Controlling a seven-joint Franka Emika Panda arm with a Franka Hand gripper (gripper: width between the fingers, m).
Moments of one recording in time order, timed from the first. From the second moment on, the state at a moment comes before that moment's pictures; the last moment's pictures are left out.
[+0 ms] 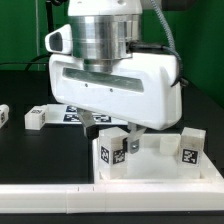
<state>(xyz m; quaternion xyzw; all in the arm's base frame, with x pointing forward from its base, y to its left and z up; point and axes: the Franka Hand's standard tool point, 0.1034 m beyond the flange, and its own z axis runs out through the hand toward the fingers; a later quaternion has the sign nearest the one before) 0.637 -0.003 0.077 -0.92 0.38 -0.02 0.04</state>
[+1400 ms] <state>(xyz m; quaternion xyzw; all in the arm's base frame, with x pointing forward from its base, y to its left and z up) 0.632 -0.001 0.073 -1.00 -0.04 -0.03 0.01</state>
